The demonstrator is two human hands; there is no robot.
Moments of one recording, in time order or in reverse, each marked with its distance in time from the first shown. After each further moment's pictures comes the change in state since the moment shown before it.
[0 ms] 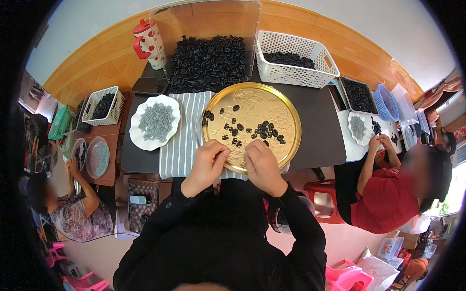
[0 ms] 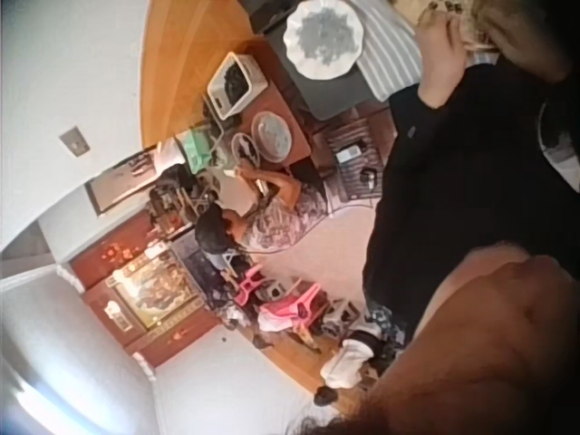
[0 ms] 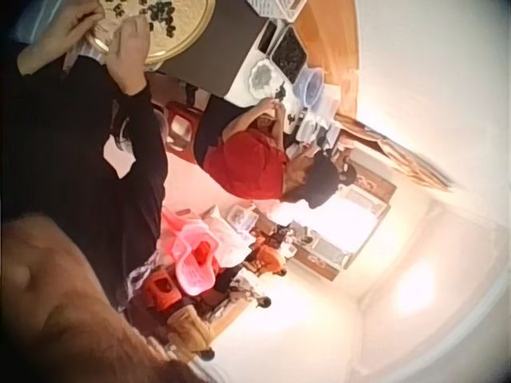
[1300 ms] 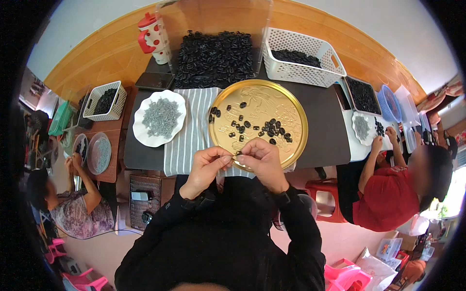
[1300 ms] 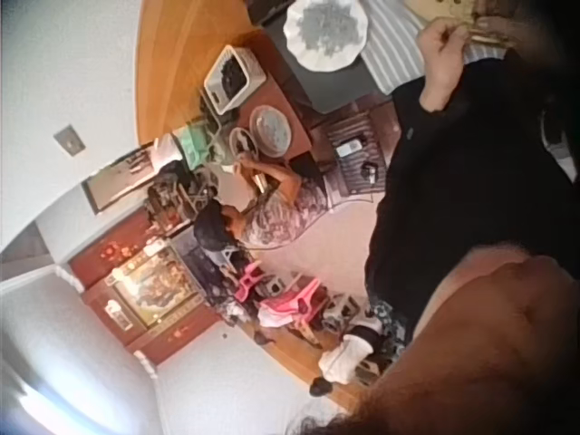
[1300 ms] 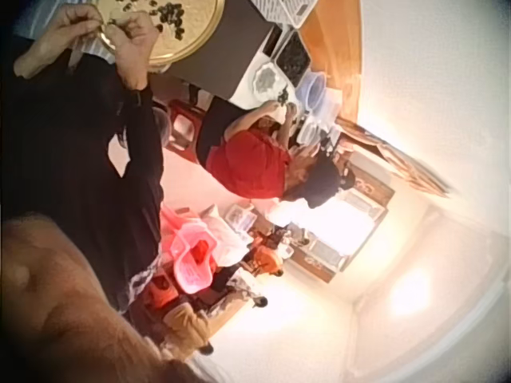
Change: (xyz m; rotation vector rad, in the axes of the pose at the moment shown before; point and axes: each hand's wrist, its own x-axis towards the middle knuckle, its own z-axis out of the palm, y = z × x) left_hand -0.028 -0.017 -0.013 -0.688 -0.094 -0.393; right_hand 0.009 -0.017 0.018 0.811 0.011 0.484
